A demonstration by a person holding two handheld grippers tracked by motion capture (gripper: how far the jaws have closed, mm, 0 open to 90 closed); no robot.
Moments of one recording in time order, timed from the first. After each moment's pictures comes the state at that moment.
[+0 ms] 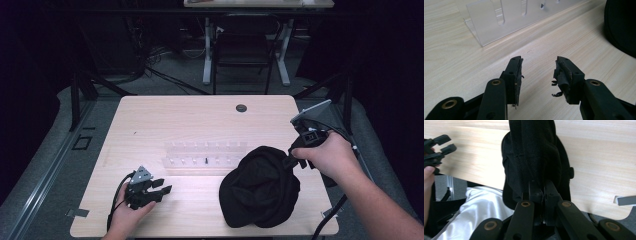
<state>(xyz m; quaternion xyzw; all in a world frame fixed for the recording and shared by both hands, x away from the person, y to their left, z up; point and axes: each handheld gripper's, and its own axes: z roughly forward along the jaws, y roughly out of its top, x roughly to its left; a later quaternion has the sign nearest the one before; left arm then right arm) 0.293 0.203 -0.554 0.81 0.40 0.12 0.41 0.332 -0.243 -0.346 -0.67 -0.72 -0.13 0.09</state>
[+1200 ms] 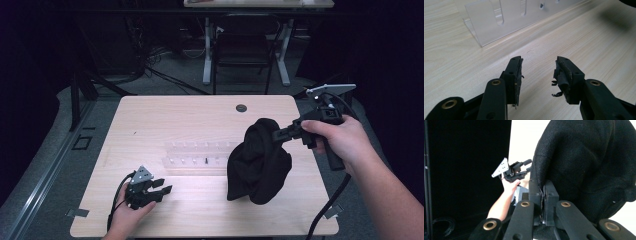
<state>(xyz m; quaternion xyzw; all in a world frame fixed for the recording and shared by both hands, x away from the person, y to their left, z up) 0.294 0.203 -0.553 0.82 0.40 0.12 0.40 0.336 -0.257 -0.292 -0.63 -0.66 -0.34 0.23</state>
